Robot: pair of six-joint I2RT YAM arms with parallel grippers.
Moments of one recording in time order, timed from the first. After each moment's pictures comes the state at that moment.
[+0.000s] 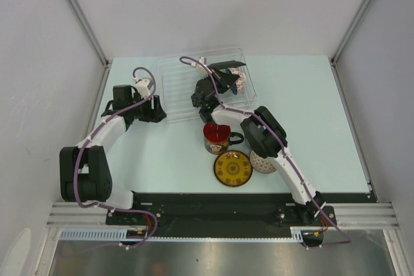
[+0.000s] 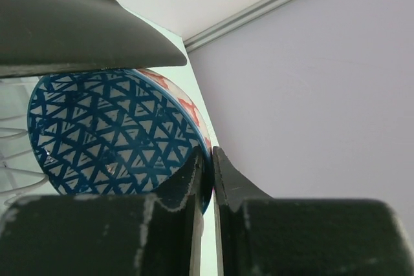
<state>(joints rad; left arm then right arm) 0.02 1.45 0.90 -0.19 0.47 0.06 0.78 2.48 1.87 0.96 1.47 -1.37</state>
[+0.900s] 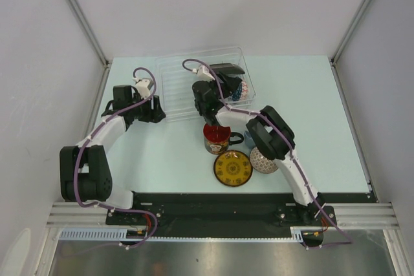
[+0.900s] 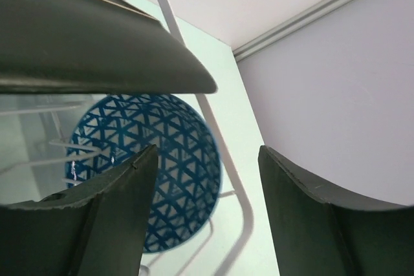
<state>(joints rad) 0.02 1.46 0.90 -0.20 0.46 0.08 0.78 2.39 1.74 0.53 1.35 -0.78</state>
